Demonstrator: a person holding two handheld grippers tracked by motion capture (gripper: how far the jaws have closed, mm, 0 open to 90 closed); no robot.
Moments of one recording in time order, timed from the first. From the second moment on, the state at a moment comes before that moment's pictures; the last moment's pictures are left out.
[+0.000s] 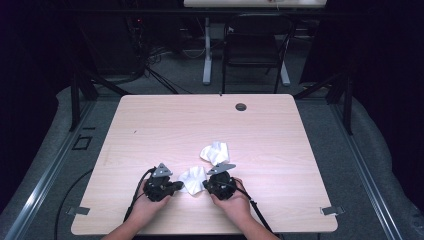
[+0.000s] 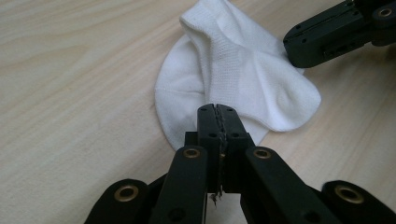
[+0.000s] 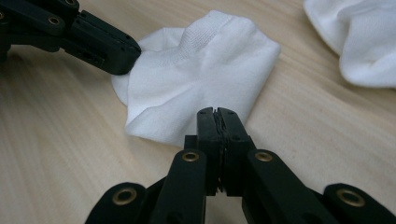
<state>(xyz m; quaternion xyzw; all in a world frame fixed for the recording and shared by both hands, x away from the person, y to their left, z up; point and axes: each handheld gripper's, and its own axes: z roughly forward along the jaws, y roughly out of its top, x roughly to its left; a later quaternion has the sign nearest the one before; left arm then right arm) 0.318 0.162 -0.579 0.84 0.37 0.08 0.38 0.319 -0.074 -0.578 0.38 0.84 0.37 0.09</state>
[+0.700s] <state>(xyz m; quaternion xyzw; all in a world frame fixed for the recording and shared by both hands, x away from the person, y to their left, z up) 0.295 0.169 -0.567 0.83 0.37 0.10 0.41 0.282 -0.079 -0.557 0.36 0.84 0.40 0.09</state>
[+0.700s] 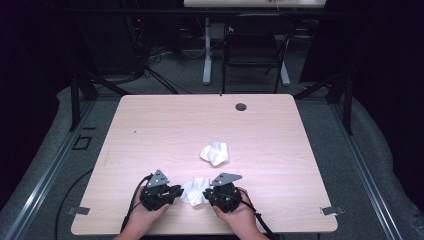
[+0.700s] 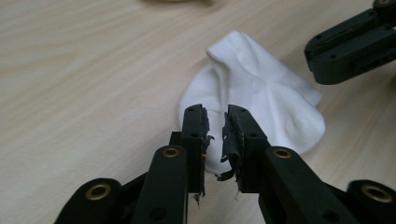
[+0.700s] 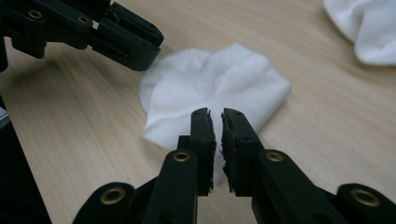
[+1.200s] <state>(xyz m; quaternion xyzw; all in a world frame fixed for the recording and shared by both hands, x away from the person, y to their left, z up) 0.308 0.210 -0.559 0.78 0.43 0.13 0.43 0.295 -0.022 -0.560 0.33 0.86 0.39 0.09</state>
